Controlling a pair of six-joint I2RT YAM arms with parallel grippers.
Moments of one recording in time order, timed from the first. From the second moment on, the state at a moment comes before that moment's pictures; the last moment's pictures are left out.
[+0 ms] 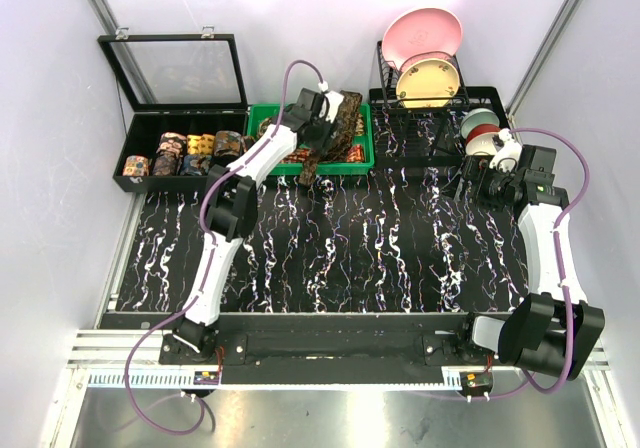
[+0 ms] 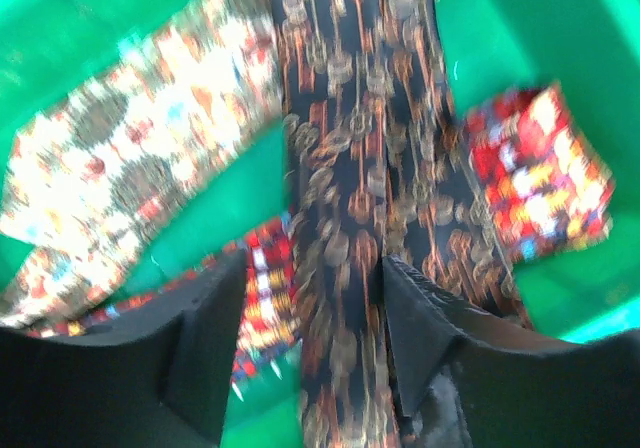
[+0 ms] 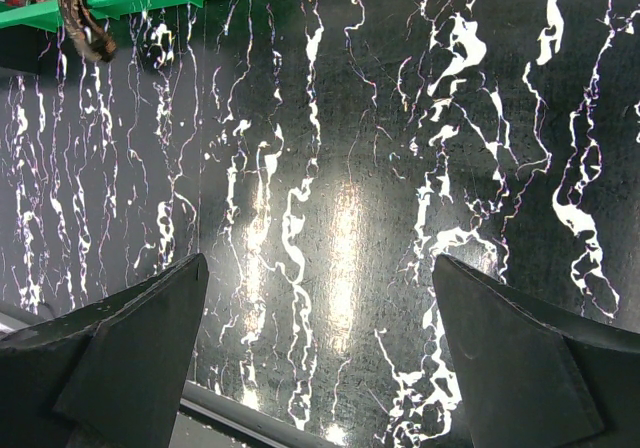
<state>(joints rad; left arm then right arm) -0.45 2.47 2.29 -0.57 0.03 0.11 -0.26 1.22 1.04 -0.65 -0.57 0.08</state>
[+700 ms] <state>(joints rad) -0.44 2.41 2.22 -0.71 0.05 0.10 -0.26 1.22 1.04 -0.65 -0.57 0.08</state>
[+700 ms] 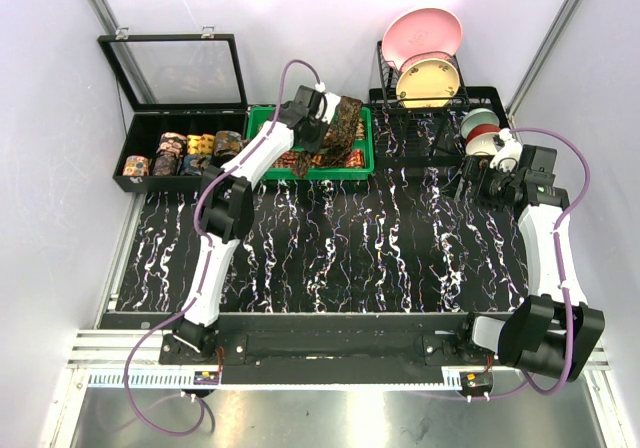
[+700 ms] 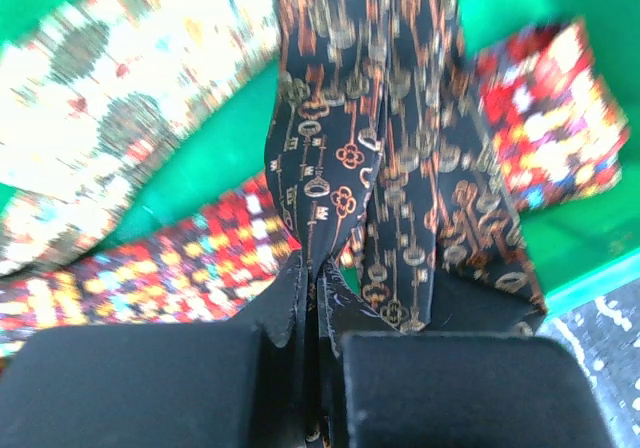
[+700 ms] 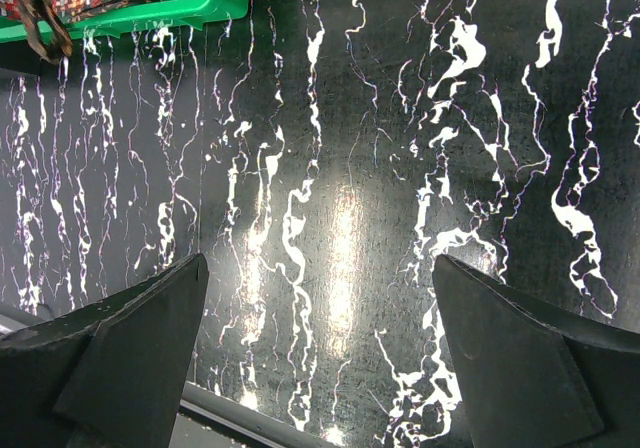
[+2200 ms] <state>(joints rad) -0.64 1.36 2.31 -0.77 0.00 0.37 0.82 1.44 1.09 0.34 -0.70 -0.07</state>
